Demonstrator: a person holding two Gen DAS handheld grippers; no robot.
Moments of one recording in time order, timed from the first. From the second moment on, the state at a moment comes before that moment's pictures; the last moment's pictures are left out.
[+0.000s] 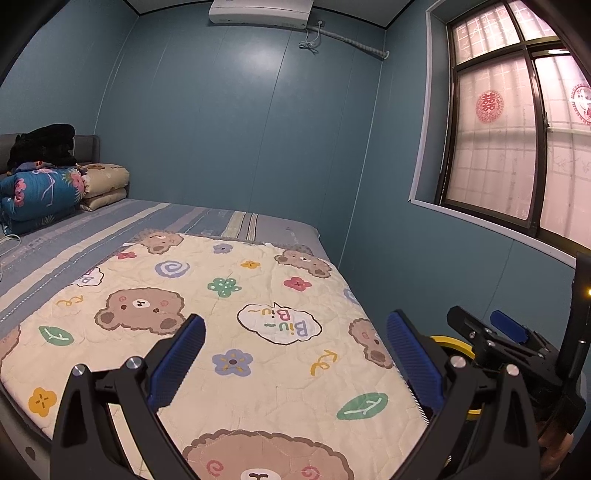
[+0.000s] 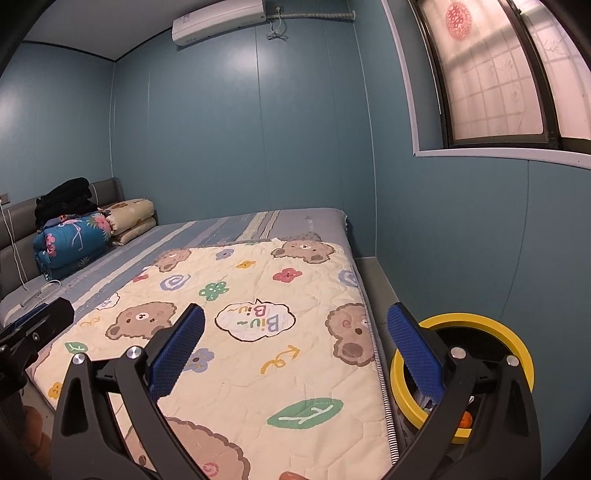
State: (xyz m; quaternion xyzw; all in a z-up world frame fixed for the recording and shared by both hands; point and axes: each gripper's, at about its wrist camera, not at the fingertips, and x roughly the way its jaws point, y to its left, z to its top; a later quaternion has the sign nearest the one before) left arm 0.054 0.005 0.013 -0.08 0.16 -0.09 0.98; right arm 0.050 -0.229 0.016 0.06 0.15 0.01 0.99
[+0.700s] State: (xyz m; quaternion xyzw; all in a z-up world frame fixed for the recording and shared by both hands) left arm 0.059 0.002 0.010 -0.08 0.17 -0.10 0.98; right arm 0.056 -0.228 0.012 0.06 0.16 0.01 0.99
